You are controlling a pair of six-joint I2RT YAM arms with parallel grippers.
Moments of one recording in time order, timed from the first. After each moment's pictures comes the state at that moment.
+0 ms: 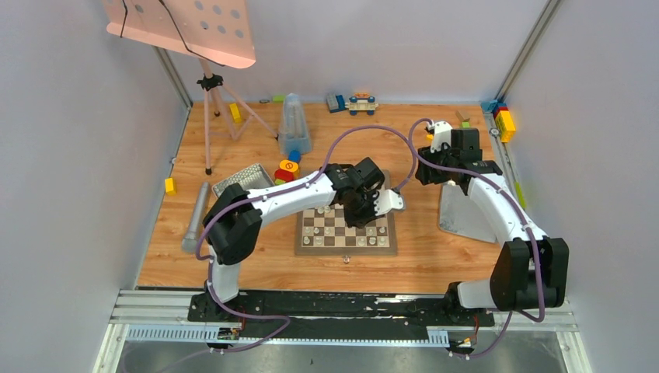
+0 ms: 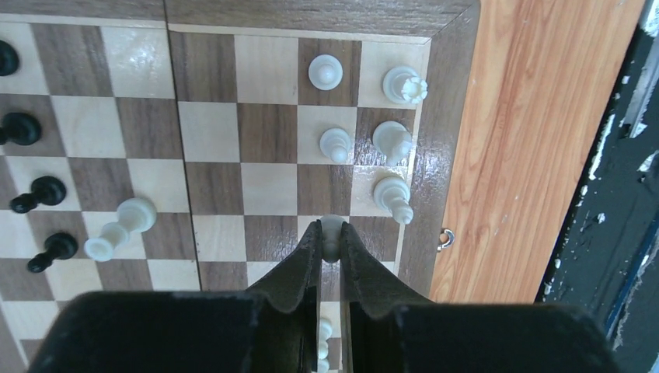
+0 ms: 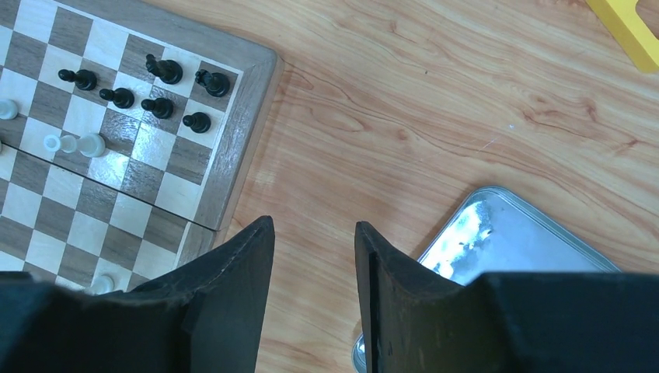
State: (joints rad) left arm -0.98 1.90 1.54 -0.77 0.30 0.48; right arm 0.07 1.37 1.03 -0.45 -0.27 -0.15
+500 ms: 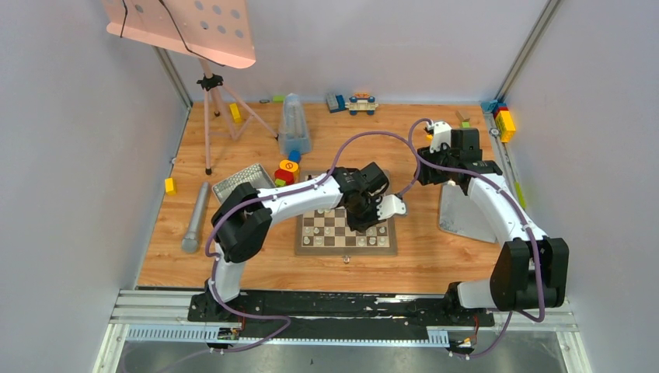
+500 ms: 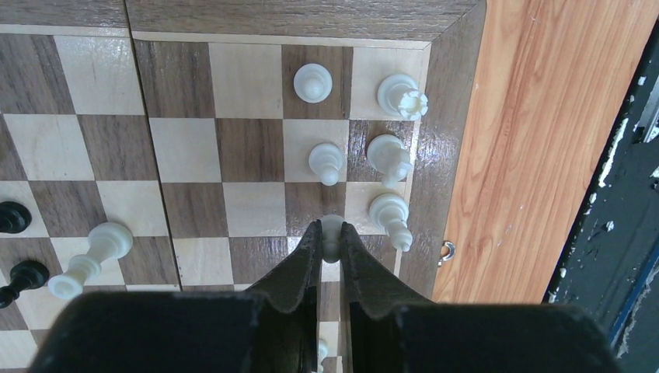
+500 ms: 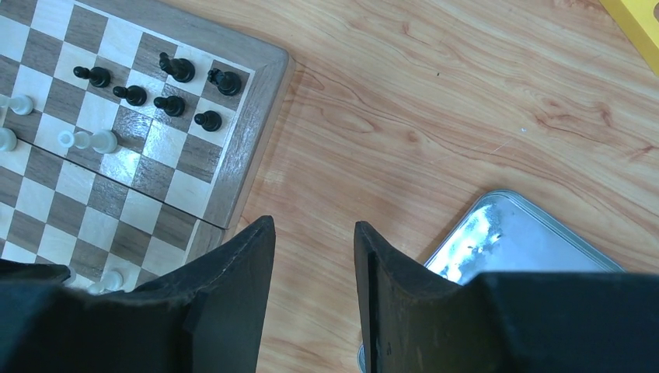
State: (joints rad) left arm -1.00 1.97 1.56 -0.77 0.29 0.48; right arm 0.07 1.37 1.03 -0.45 -0.30 -0.15
